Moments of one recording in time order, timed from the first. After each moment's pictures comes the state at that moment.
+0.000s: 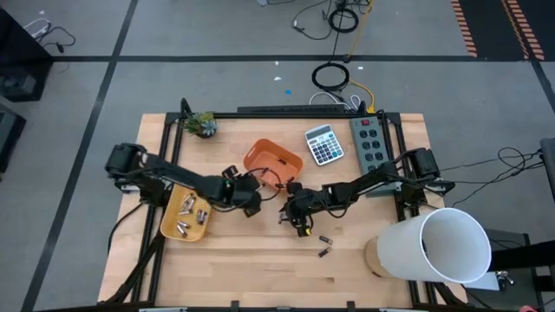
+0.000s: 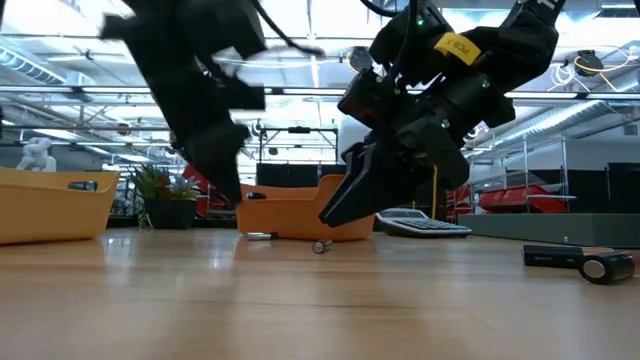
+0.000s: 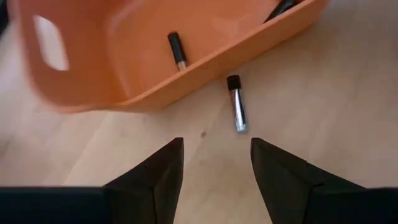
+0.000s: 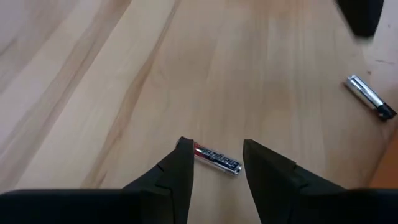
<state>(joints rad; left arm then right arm) -0.17 1.66 0.93 -0.52 -0.52 -0.56 0.13 1.87 0.86 0.34 -0.02 -0.09</state>
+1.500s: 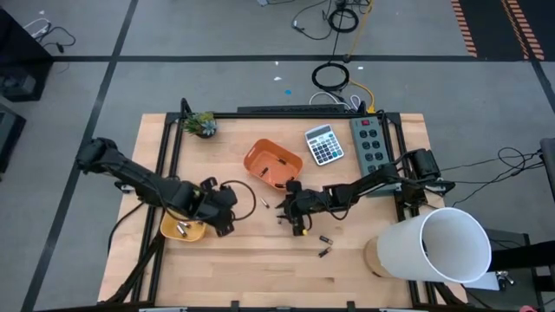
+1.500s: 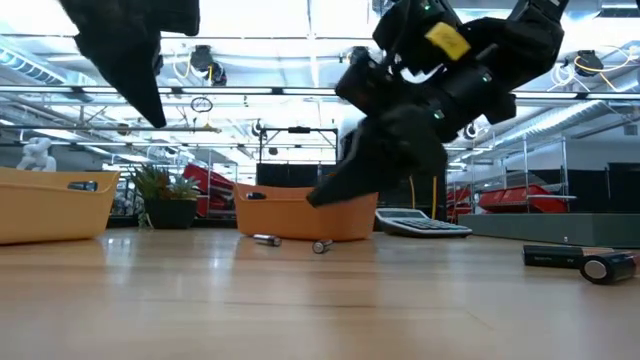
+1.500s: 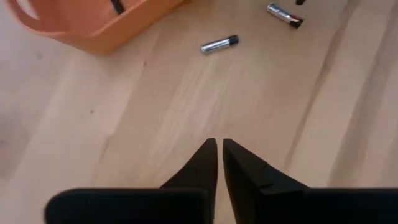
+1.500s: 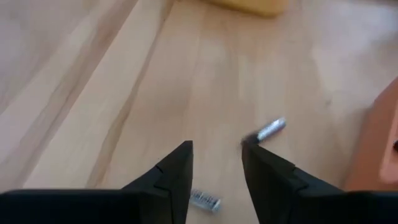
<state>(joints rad) -0.40 1.35 0.99 -0.87 -0.35 -0.73 0.15 1.87 0.86 0.44 0.08 -0.06</state>
